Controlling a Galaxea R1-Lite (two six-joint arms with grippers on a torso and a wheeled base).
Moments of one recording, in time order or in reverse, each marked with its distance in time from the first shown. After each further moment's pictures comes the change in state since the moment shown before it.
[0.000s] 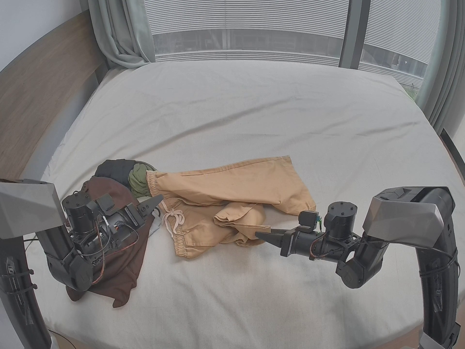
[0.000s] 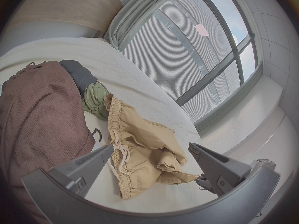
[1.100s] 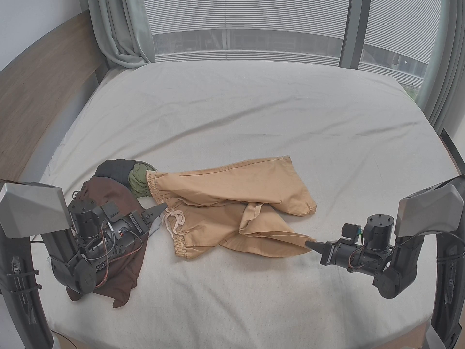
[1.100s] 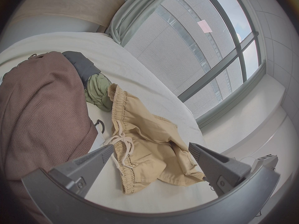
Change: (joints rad) left arm -0.011 0.044 0.006 -0.001 0.000 0.005; right arm -0.152 -0.099 0.380 -0.129 -0.152 -0.002
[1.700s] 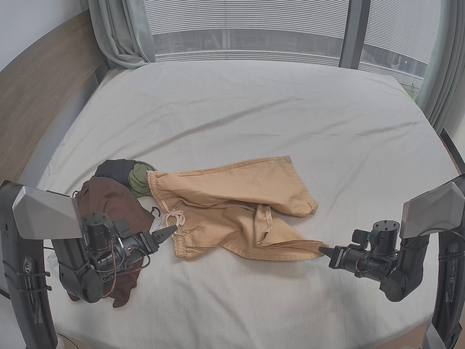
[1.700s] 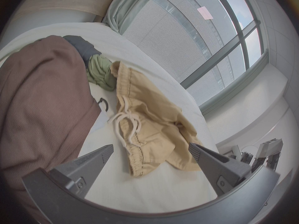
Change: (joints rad) left arm -0.029 0.084 0.035 0.000 -0.024 0.078; right arm -0.039 -0.004 0.090 0.001 -0.125 0.015
